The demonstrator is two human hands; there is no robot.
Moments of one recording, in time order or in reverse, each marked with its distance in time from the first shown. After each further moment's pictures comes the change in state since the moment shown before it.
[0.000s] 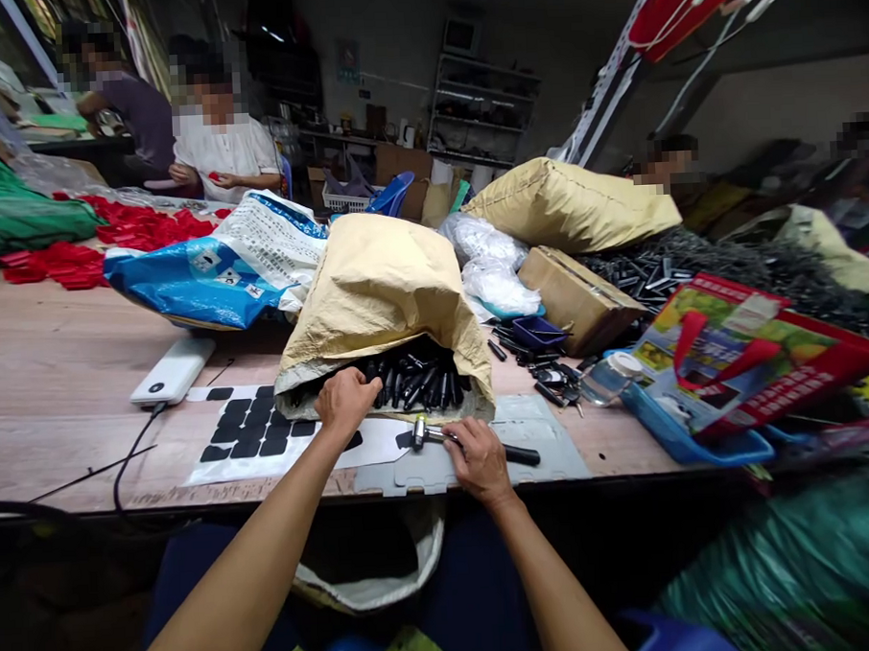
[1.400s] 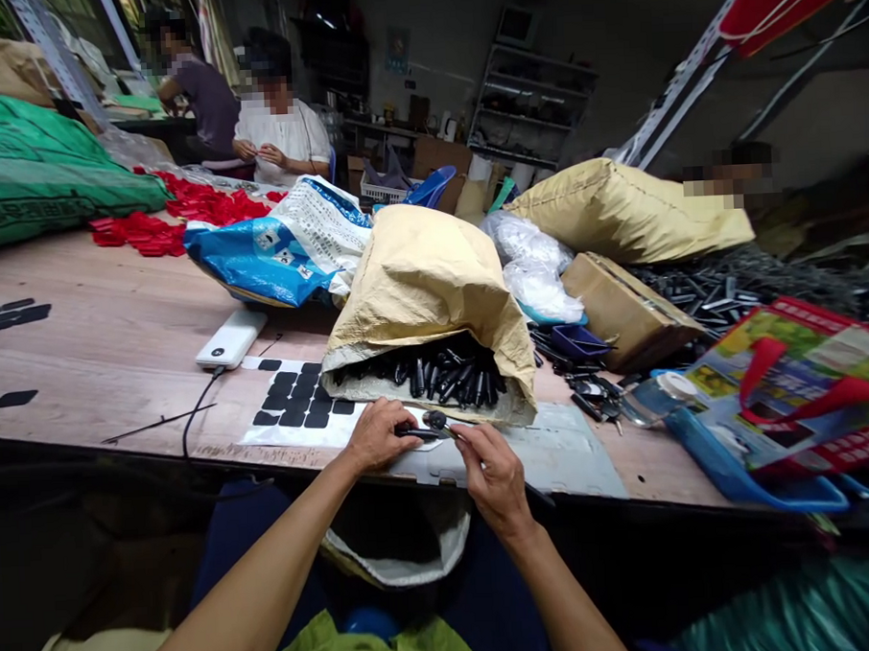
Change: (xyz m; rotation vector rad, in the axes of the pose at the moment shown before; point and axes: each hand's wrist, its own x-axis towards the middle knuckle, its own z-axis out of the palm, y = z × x) left_hand -0.035 -0.076 0.031 -0.127 -0.223 0.700; right_hand 0.007 -0.074 -0.016 0.295 0.060 0.025
